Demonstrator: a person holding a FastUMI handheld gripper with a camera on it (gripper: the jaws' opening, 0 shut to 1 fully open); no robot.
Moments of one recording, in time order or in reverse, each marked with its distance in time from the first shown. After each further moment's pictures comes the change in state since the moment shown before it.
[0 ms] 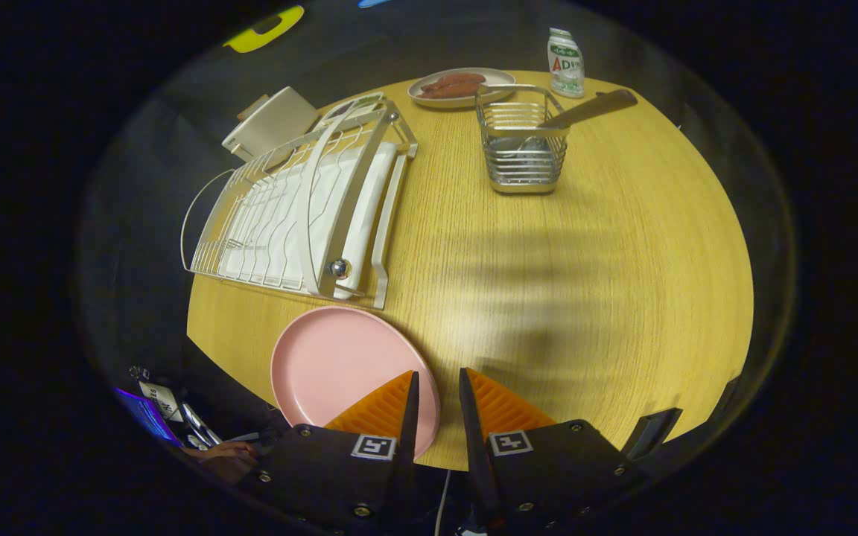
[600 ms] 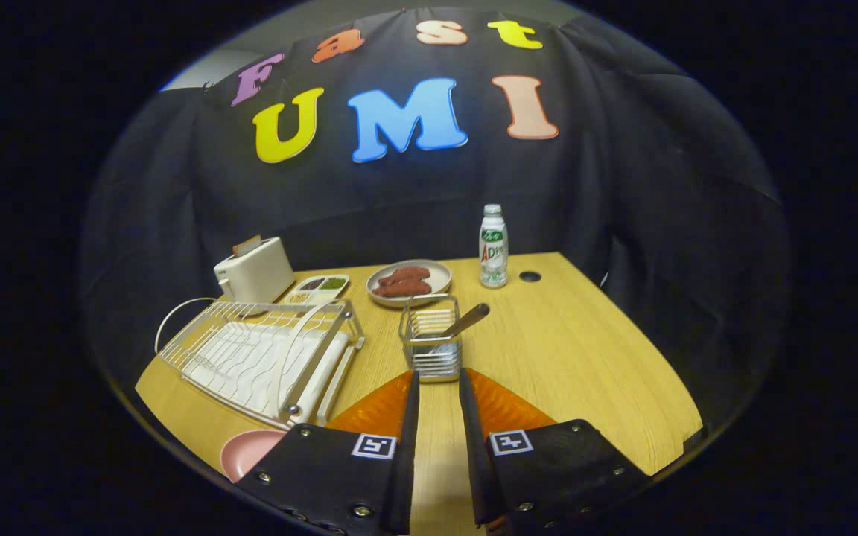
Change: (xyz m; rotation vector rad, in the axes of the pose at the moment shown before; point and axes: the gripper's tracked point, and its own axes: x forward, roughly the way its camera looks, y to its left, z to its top) arm -0.065 -0.075 0.108 -0.016 -0.867 -0.225
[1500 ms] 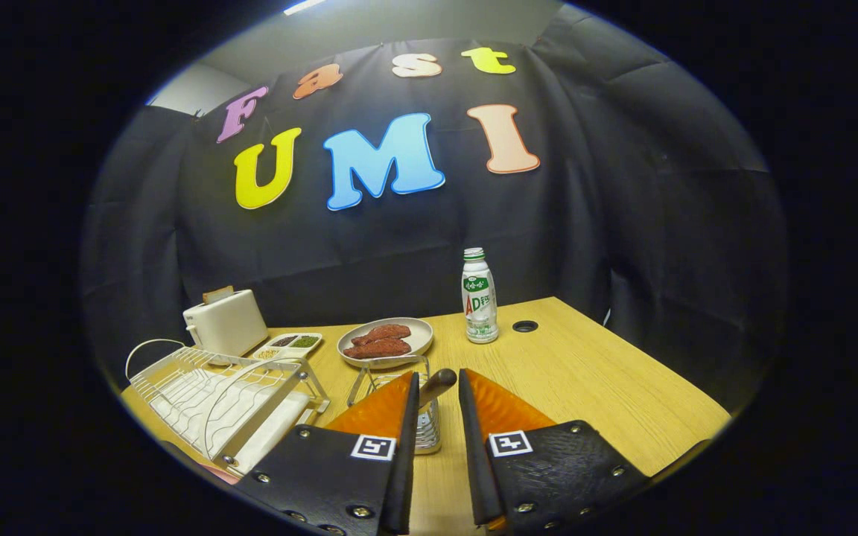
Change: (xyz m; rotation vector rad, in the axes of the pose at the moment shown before) arm 0.087 -0.019 0.008 0.078 -0.189 0.032
